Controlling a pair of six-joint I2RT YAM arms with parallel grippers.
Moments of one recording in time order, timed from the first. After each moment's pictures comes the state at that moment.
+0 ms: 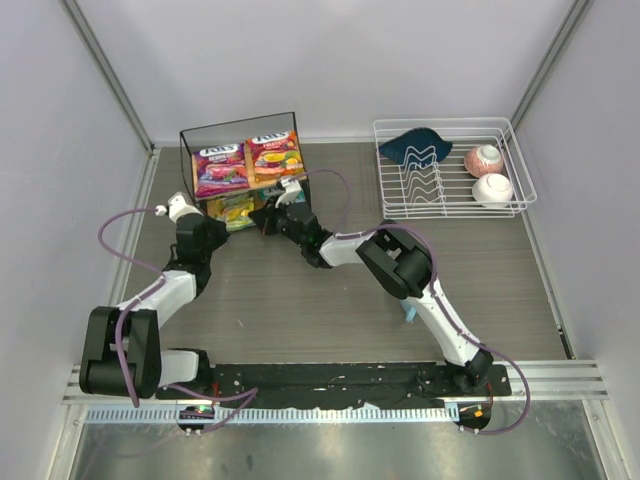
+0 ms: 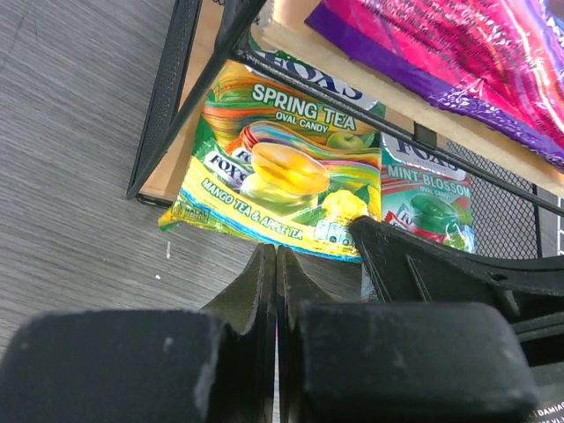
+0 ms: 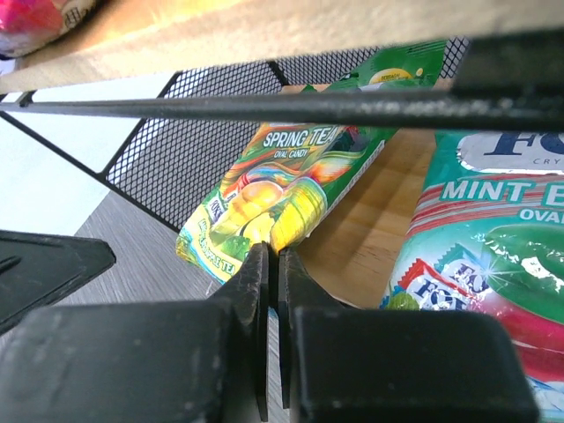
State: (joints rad) left arm -0.08 1.29 0.52 0.38 -0.15 -0.66; right arm 0.83 2.41 1.53 0.82 0.01 0.51
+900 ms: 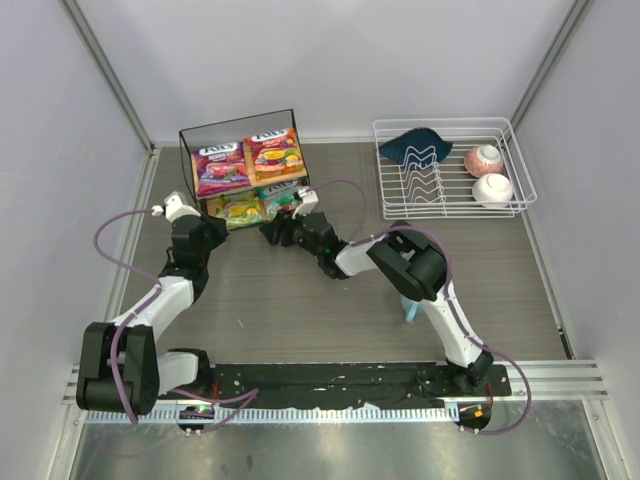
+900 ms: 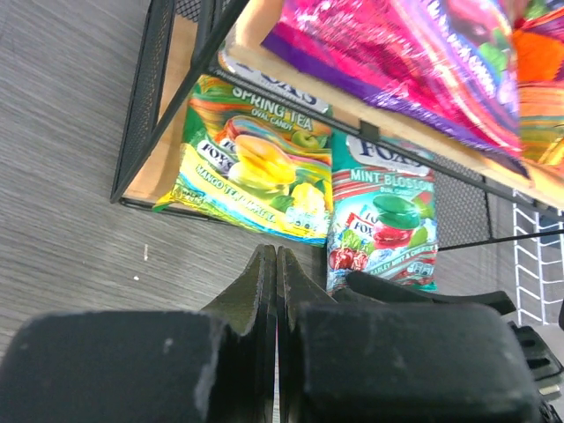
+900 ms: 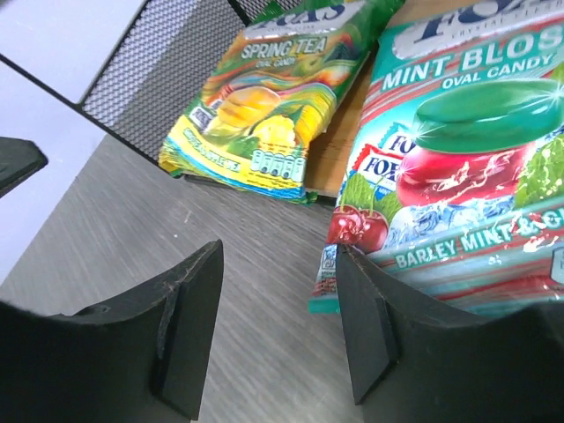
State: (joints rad) left arm -0.08 1.22 0.50 0.37 -0.13 -0.67; right arm 0.83 2.31 1.28 0.89 0.03 0.55
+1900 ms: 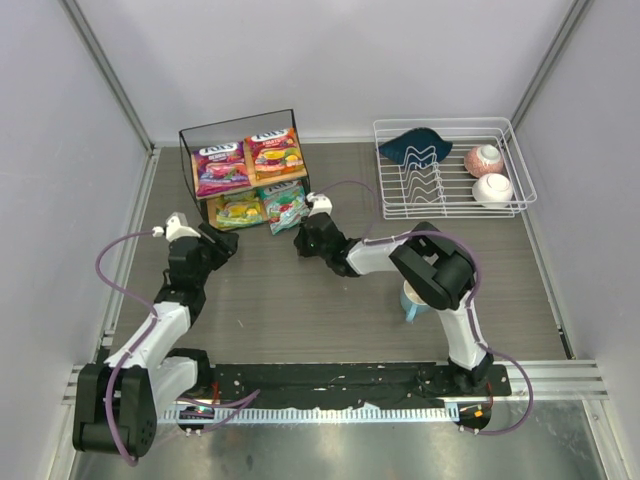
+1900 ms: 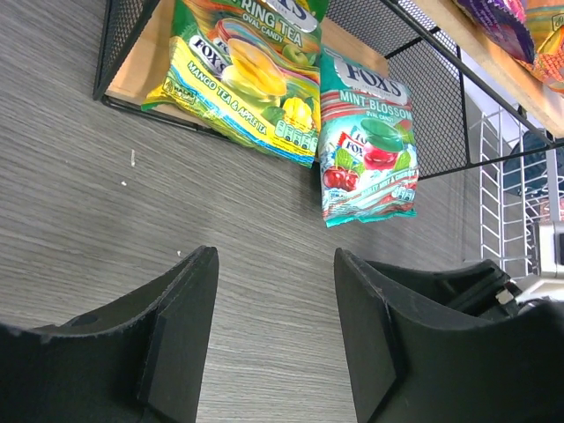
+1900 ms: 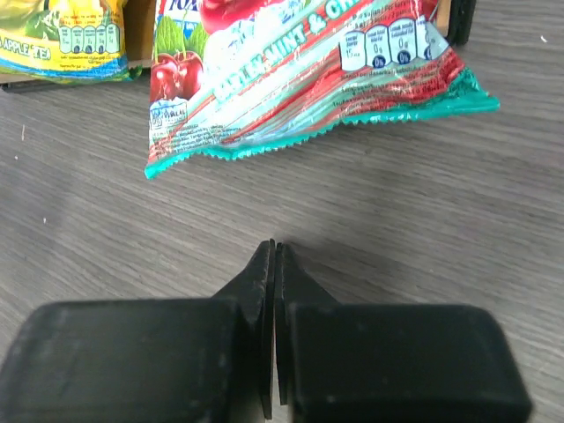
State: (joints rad) left arm -0.08 0.99 0.35 0.27 -0.02 -0.76; right arm 0.83 2.08 1.14 0.42 0.19 0.55
